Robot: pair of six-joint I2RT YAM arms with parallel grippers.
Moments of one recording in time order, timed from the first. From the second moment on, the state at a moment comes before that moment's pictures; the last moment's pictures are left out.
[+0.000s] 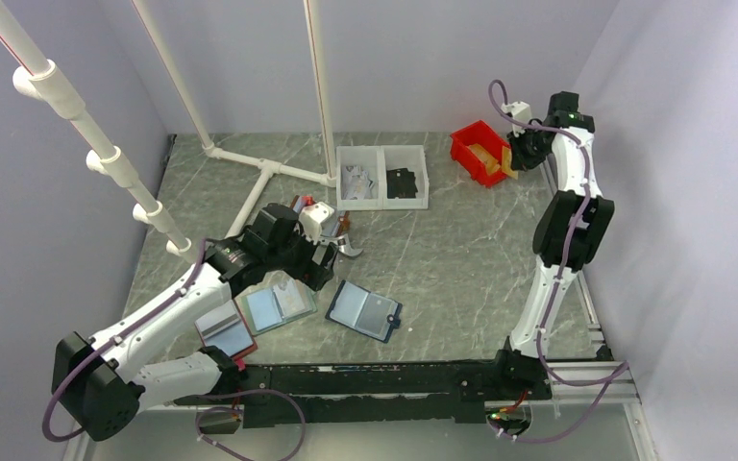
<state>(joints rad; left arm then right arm) -0.66 1.09 0.90 -0.55 0.10 -0.04 -0.25 2.21 2.14 -1.01 -0.43 -0.78</state>
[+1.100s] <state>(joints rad) -0.62 1.11 0.90 -0.55 0.09 -0.04 -0.15 2.43 2.27 -0.77 -0.39 -0.57</state>
